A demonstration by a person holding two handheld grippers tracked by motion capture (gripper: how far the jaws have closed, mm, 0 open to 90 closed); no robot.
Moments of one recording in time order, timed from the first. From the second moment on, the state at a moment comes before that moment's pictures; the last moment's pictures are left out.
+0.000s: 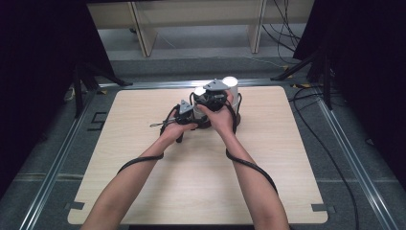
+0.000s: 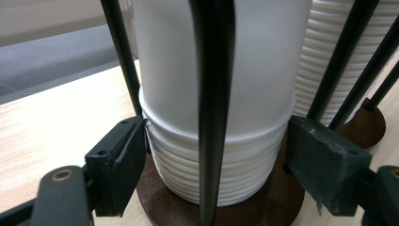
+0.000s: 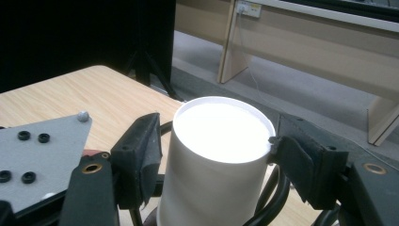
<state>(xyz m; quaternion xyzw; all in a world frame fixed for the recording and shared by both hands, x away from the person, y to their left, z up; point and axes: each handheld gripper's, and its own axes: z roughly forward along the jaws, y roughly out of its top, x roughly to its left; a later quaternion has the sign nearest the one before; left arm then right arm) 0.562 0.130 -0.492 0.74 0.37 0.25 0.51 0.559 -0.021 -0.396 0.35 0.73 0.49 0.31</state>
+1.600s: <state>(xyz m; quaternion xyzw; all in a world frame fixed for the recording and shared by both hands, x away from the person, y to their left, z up) 0.561 0.132 -0.491 0.75 0.37 0.25 0.49 0.551 -0.014 -0.369 0.35 0.70 0.53 0.33</state>
